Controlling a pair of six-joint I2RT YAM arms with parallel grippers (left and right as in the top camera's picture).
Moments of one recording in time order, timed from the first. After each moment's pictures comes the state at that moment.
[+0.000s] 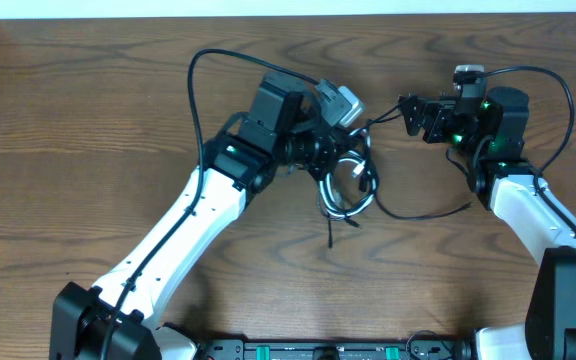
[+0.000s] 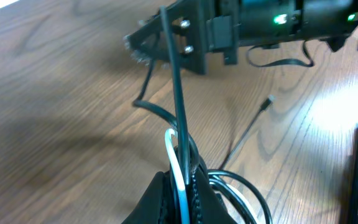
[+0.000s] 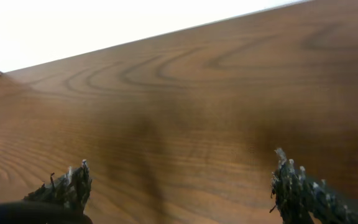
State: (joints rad) left arm -0.52 1.54 1.24 -0.42 0.54 0.12; right arm -0.01 1.61 0.85 0.26 -0.44 0.27
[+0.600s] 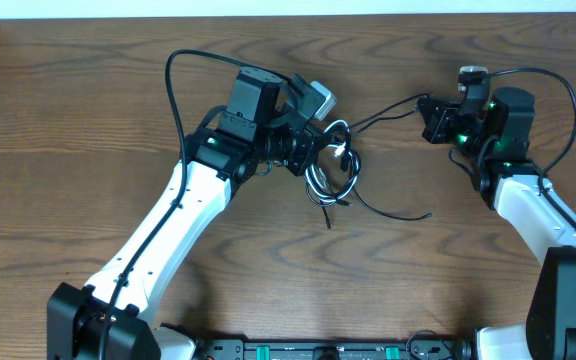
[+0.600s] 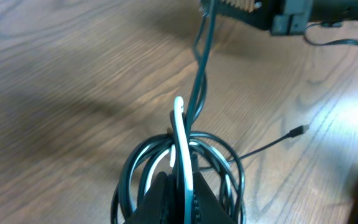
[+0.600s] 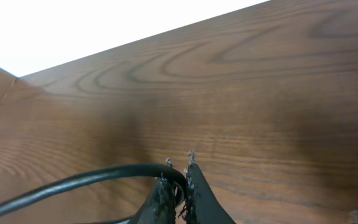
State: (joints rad) left arm -0.43 1.54 1.24 -0.52 0.51 0.11; right arm -0.03 1.61 0.85 0.25 -0.49 0.31
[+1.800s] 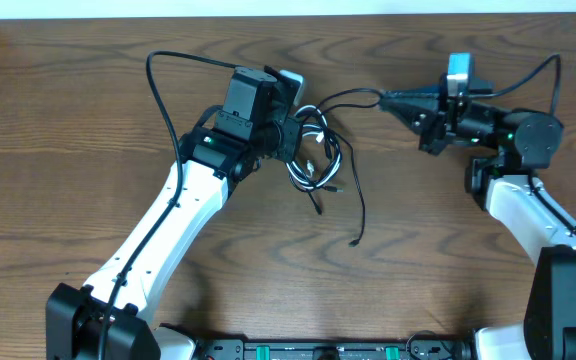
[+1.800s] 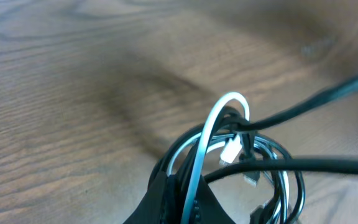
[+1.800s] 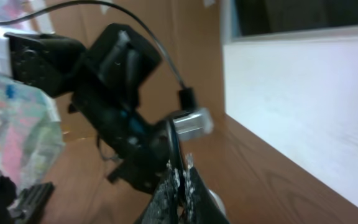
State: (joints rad) left arm -0.41 1.54 1.24 -0.53 0.16 -0.08; right arm 0.04 1.62 0.84 1.33 -1.29 0.64
